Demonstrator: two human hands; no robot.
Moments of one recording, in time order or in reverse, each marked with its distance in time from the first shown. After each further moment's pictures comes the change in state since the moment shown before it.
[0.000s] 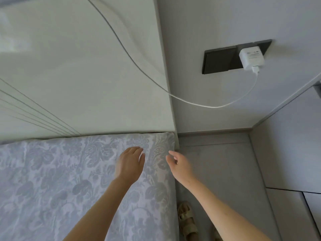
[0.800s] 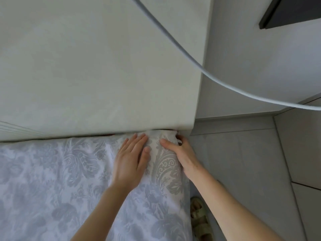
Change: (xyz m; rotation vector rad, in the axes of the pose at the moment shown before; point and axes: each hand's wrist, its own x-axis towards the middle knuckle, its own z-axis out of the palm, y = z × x) left_hand 0.074 -0.044 0.055 -0.214 0.102 0.093; right_hand 0.136 0.014 0.052 0.867 -0.045 0.352
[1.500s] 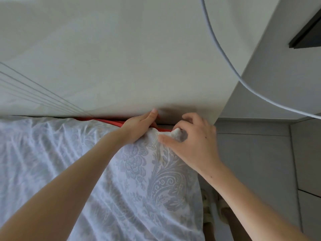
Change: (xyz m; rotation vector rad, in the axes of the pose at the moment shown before) left_hand 0.046 0.000 -0.118 -0.378 -0.477 -0.454; right_hand -0.113 -0.077 0.069 -1.218 0.157 -0.708
